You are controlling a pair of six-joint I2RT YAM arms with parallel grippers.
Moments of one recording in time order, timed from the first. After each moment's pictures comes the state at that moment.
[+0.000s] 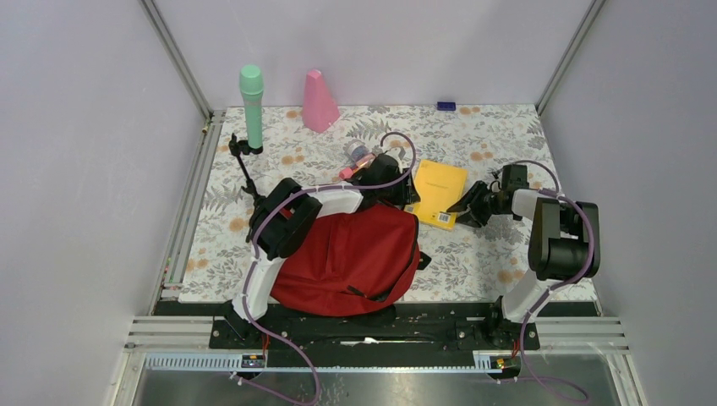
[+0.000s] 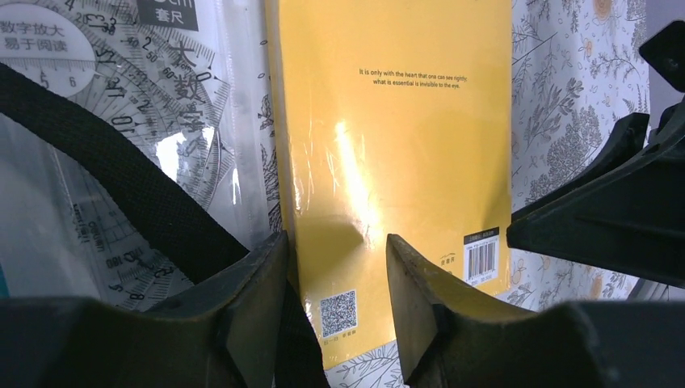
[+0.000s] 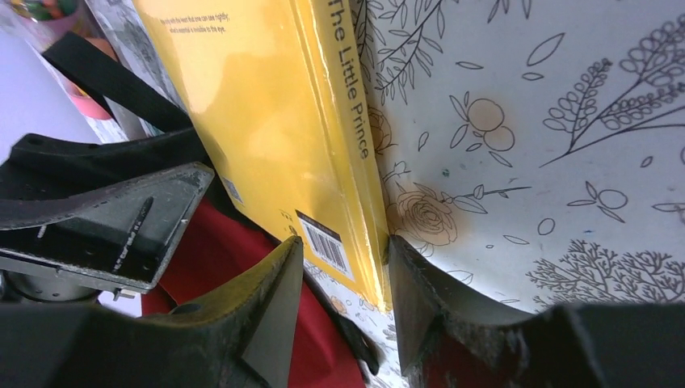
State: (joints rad) left arm -0.76 2.21 1.46 0.13 0.19 -0.69; right arm -0.14 1.73 0.87 -0.30 -0.62 0.60
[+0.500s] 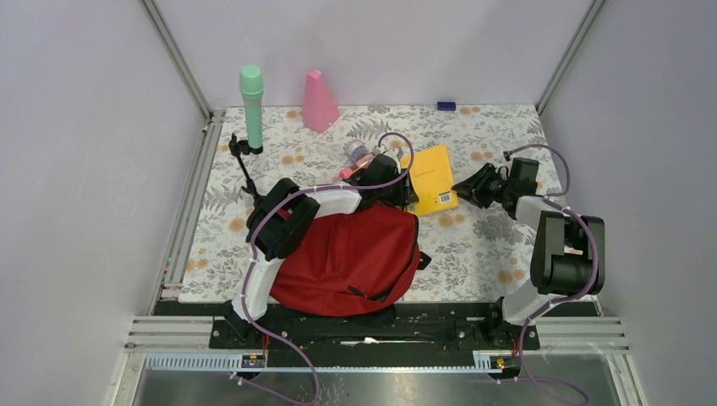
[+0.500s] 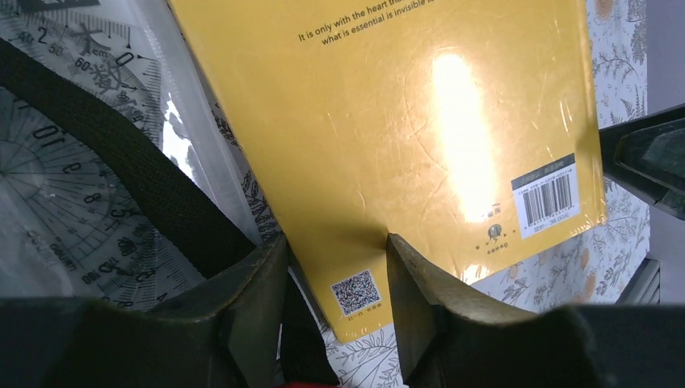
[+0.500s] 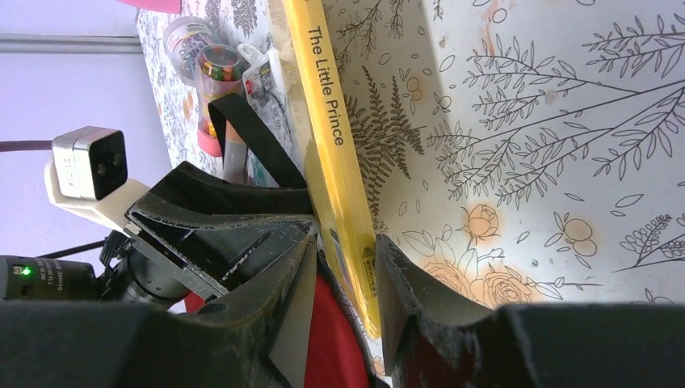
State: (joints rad) left arm -0.75 2.18 1.42 0.13 0.18 -0.70; right arm -0.15 1.61 0.77 0.10 -0.65 0.71
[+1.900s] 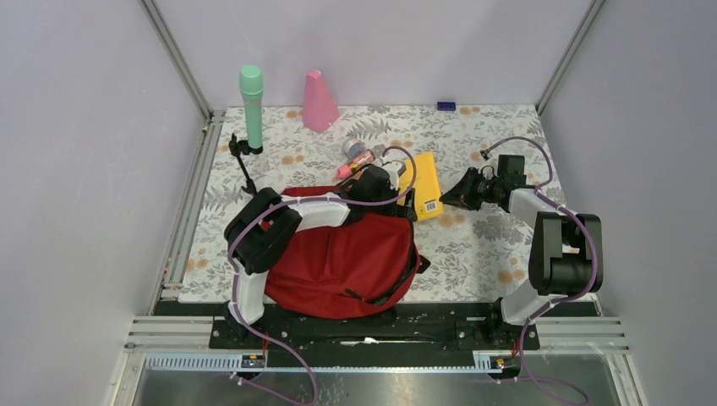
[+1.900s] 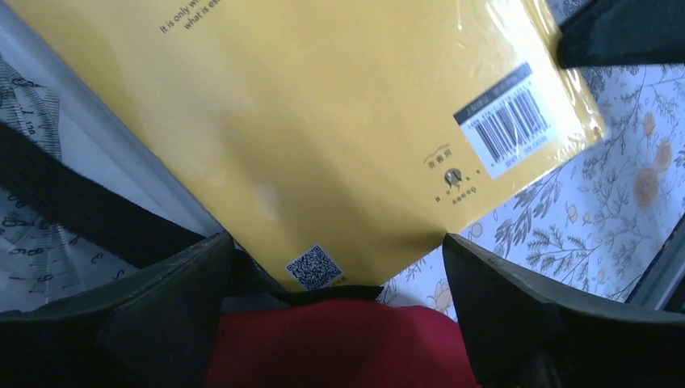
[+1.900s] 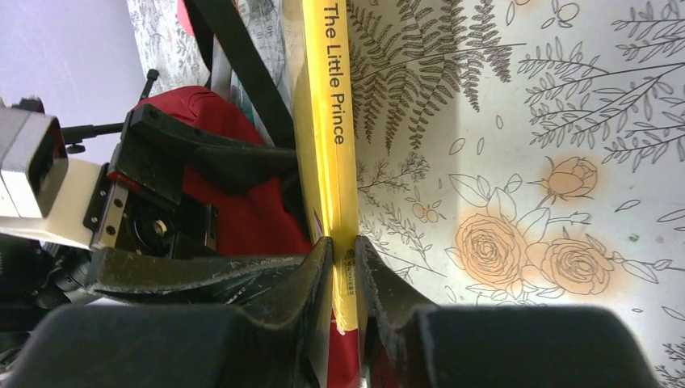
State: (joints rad) left arm -0.78 2.00 1.23 0.12 0.21 -0.45; right arm -0.07 1.61 0.85 -0.15 -0.75 0.49
